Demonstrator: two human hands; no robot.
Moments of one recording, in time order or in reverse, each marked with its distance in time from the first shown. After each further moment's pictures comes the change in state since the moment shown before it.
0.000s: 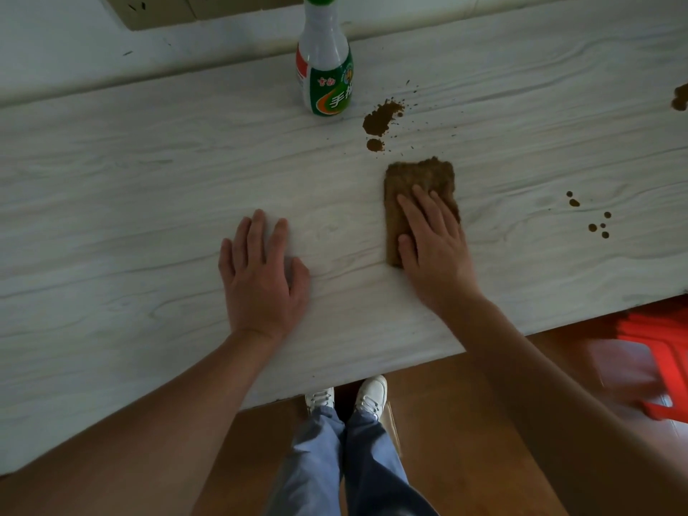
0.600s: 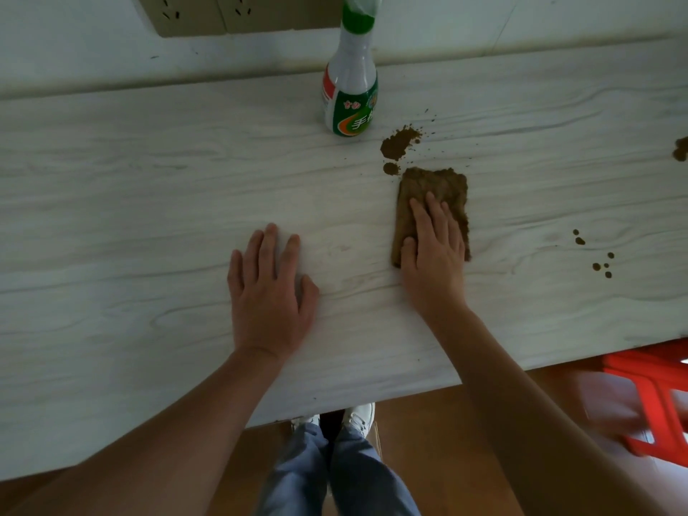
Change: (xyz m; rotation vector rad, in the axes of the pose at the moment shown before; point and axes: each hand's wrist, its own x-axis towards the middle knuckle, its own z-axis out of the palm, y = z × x) left_hand 0.000 -0.003 0.006 0.031 0.016 0.015; right_hand 0.028 -0.022 0.011 0.075 0.112 0.119
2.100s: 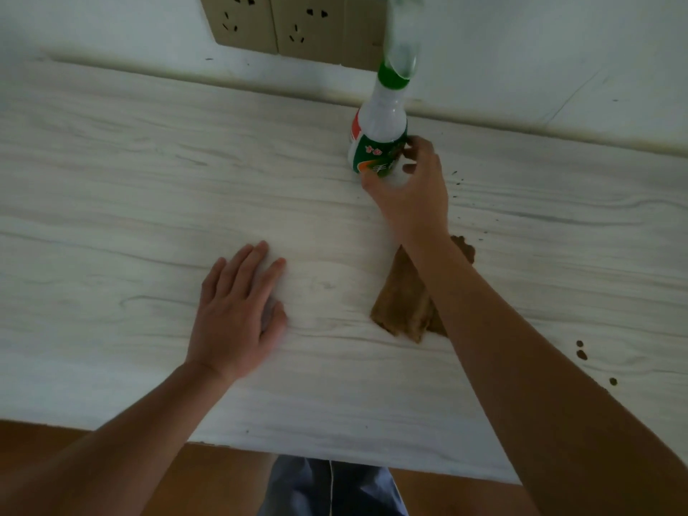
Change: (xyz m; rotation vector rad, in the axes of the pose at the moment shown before) left_hand 0.002 0.003 -0.005 0.036 -0.004 -0.007; right_hand 0.150 -0.066 -0.023 0.436 -0.079 -0.149
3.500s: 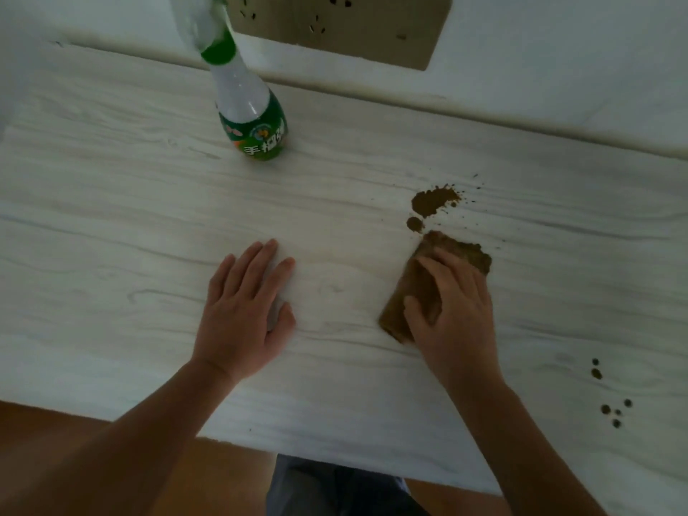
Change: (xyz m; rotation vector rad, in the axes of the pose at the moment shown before) left_hand 0.001 -0.001 0.001 0.031 -0.026 -0.003; right_hand -0.121 0.051 -0.053 -0.417 -0.176 -0.113
